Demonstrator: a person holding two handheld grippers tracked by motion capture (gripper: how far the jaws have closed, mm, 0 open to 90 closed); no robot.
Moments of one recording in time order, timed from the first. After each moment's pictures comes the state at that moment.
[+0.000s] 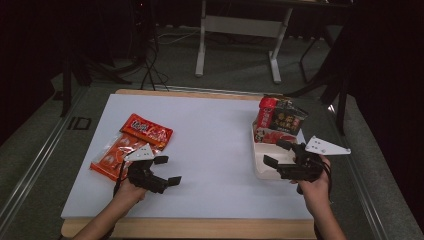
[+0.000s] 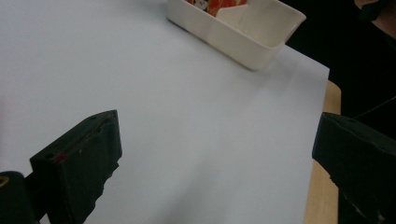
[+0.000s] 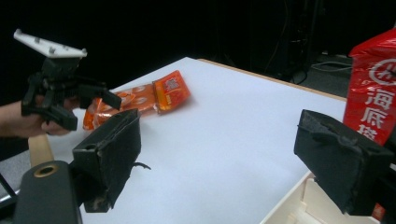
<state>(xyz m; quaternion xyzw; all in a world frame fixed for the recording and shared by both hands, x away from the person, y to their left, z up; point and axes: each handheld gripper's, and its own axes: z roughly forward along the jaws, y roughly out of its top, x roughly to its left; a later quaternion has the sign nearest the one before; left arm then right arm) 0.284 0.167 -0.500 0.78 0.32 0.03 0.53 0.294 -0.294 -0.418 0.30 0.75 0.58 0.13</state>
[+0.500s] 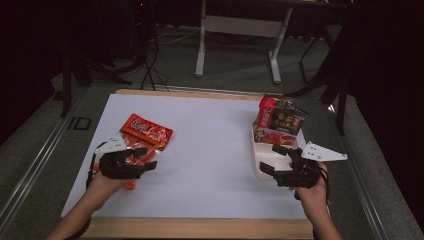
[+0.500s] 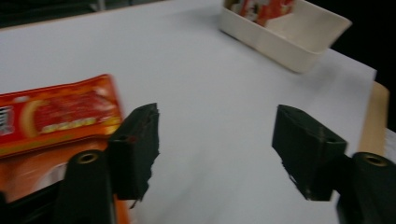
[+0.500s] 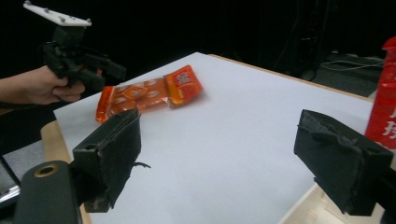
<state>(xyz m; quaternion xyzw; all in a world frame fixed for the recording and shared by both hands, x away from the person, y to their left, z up) 0.286 0.237 -0.479 0.77 0.36 0.11 0.51 0.280 -0.284 -0.421 0.29 0.75 0.58 0.12</state>
